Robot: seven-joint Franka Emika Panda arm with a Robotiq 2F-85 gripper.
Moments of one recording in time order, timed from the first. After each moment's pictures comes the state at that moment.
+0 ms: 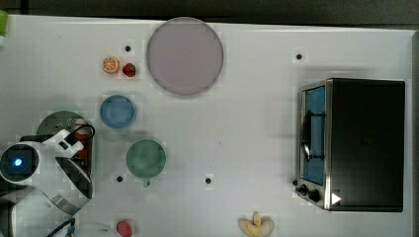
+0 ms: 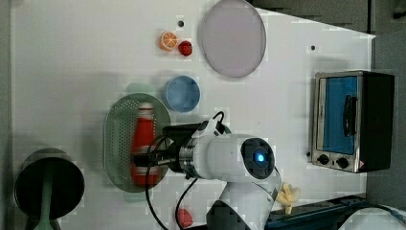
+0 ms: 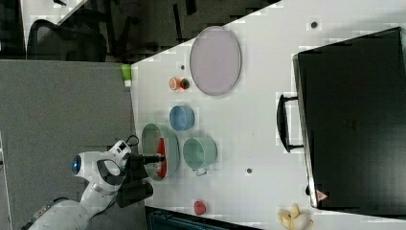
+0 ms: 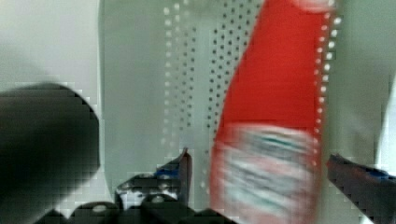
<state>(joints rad) 0.10 0.49 0.66 -2.16 -0.12 1.02 -0.03</state>
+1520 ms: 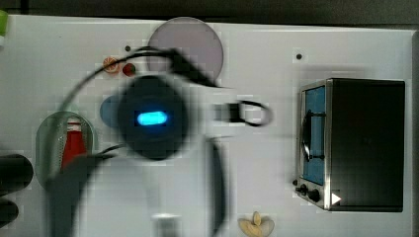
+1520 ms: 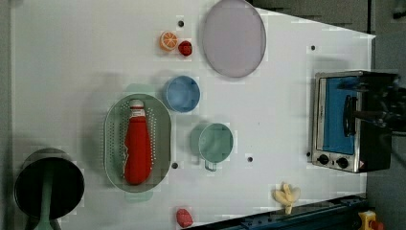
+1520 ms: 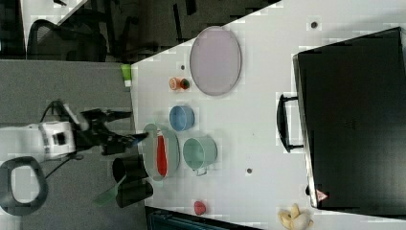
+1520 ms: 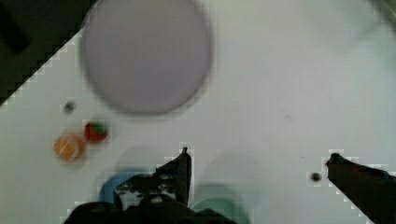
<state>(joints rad) -0.18 -0.16 0.25 -1.99 0.03 0.34 0.05</state>
